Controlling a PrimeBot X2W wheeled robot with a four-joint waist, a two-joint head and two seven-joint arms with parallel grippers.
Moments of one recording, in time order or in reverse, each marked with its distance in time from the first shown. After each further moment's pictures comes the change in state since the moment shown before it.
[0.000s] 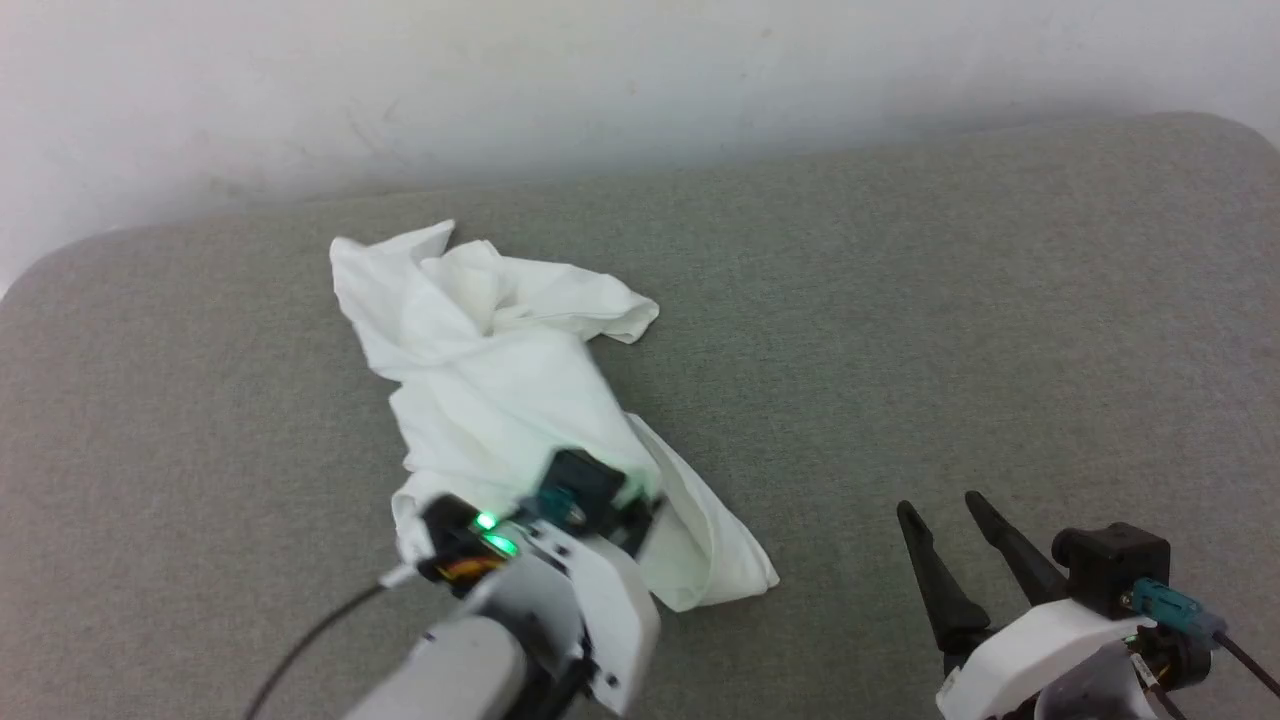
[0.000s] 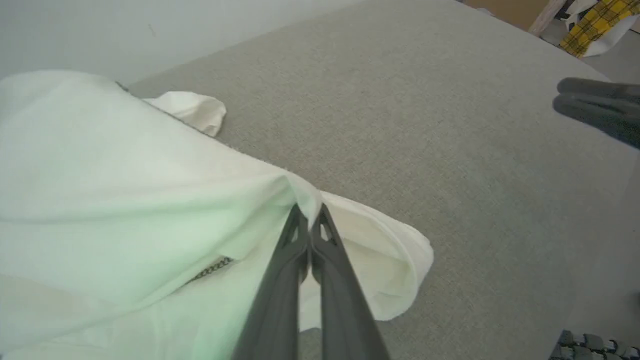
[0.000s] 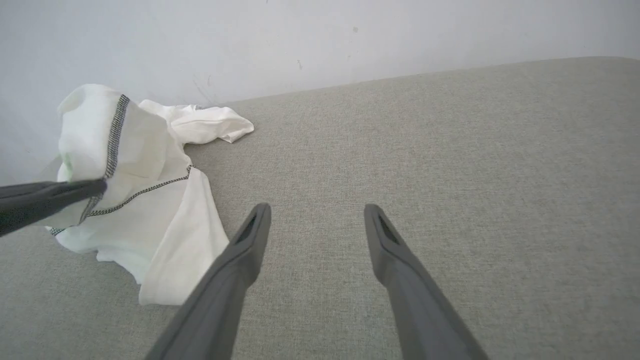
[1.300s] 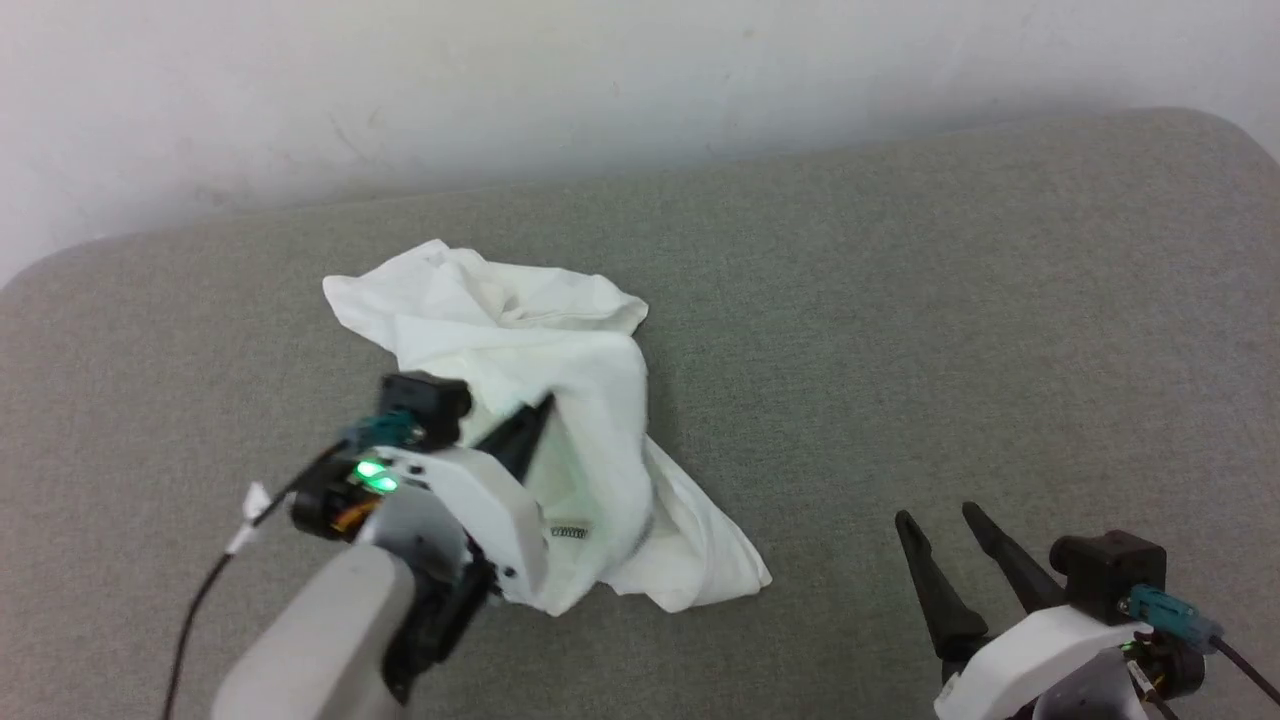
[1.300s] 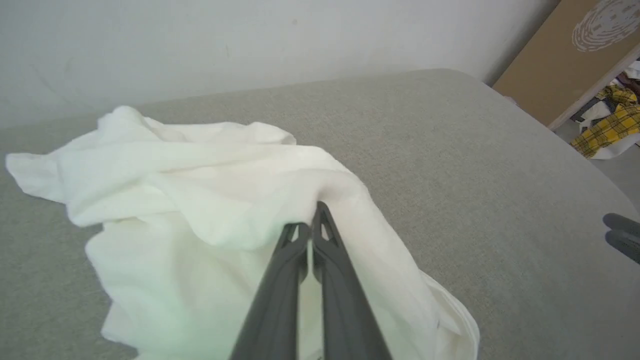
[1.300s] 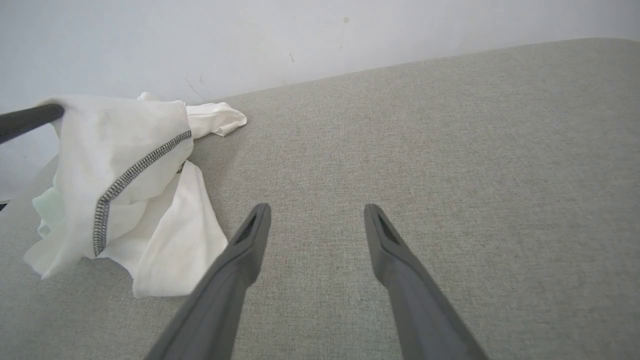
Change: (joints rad) left arm -0.017 -0.011 0.142 0.113 -0.170 -0.017 -0.100; right arm 0.002 0.000 0.002 0.029 0.021 0.000 -0.006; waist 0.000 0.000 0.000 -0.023
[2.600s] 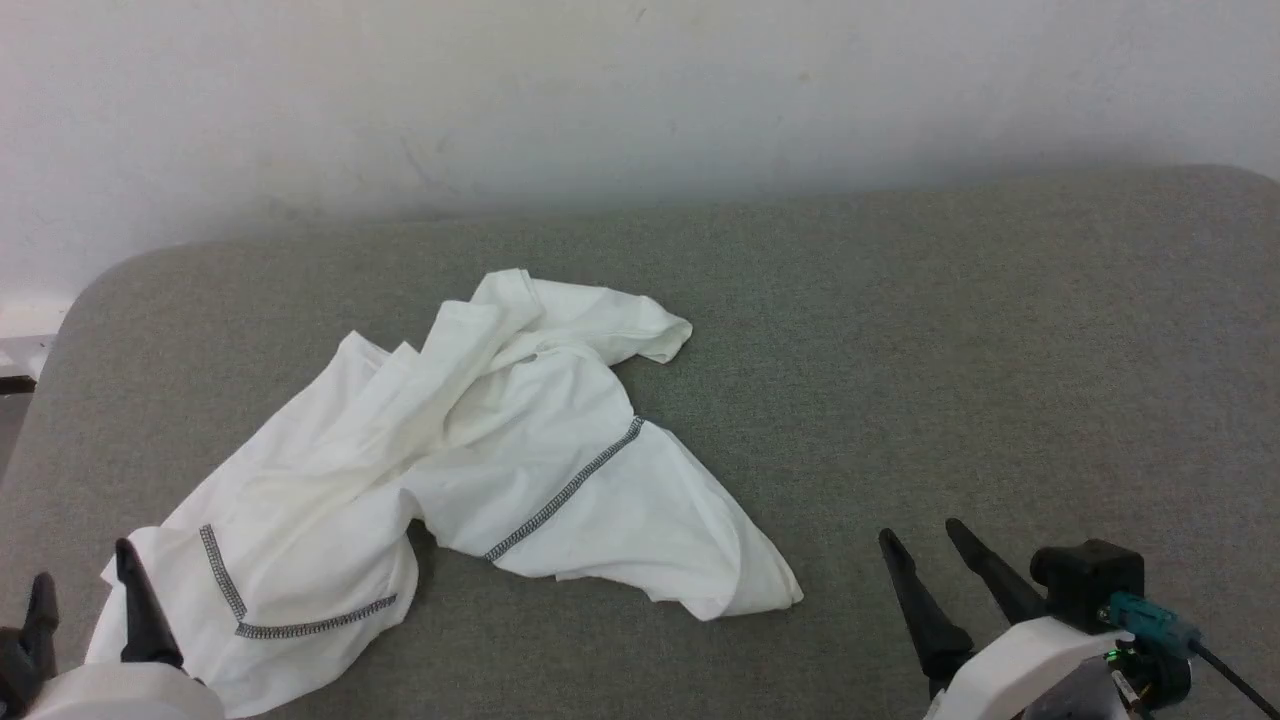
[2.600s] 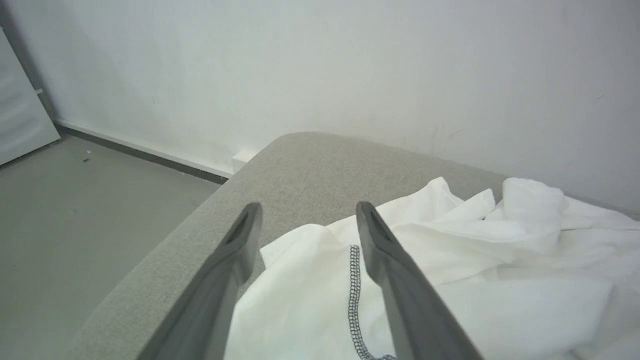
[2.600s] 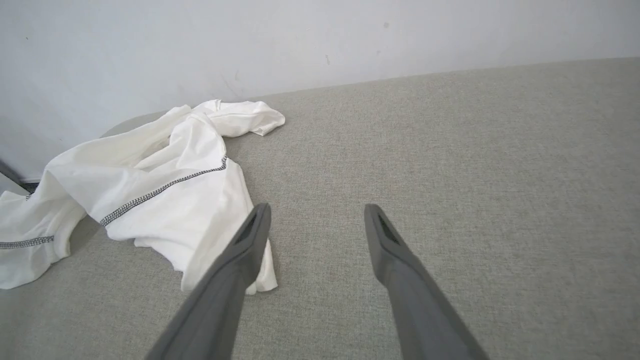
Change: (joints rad) left arm 0.514 0.131 0.556 -0.086 -0.046 0.279 -0.427; right arm 0.018 0.000 0.018 -0.013 -0.005 0.000 0.024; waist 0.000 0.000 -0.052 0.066
